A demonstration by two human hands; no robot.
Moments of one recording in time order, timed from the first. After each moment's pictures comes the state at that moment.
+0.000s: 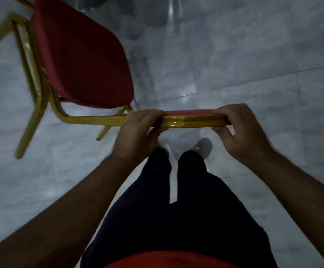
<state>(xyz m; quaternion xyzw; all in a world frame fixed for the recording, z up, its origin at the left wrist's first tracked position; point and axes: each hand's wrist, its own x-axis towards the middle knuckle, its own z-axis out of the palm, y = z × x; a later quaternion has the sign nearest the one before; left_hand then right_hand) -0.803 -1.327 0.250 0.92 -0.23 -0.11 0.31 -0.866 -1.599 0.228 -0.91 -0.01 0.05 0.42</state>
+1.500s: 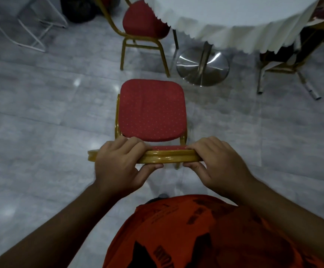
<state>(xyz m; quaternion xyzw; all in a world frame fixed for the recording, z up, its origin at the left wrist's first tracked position) -0.938 -0.777 0.449 0.96 -0.13 0.19 0.13 -0.887 -1.035 0.439 -0.92 -0.33 -0.01 0.23</state>
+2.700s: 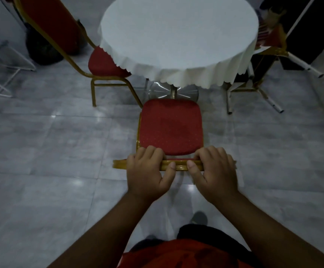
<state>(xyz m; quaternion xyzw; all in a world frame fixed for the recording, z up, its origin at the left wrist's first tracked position) -0.757 -0.919 0.423 0.95 -0.09 0.16 0.25 -0.760 -1.116 0.428 -0.96 -0.07 -0.09 0.24</state>
